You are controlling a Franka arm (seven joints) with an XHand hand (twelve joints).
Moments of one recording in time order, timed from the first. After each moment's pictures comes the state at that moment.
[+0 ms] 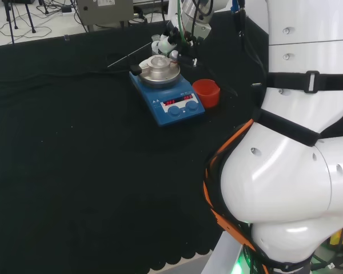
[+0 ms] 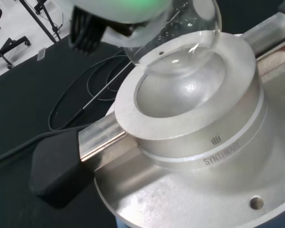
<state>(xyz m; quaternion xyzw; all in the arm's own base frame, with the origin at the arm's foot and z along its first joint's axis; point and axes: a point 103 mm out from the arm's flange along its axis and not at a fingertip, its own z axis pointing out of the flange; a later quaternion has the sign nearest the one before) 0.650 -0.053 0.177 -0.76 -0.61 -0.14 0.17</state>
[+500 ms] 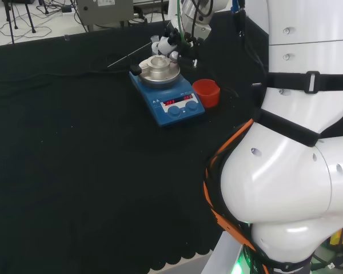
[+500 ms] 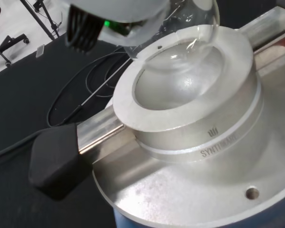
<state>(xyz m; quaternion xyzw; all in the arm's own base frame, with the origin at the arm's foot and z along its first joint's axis) 0.646 -0.053 0.177 -0.76 -0.61 -0.14 0.17</state>
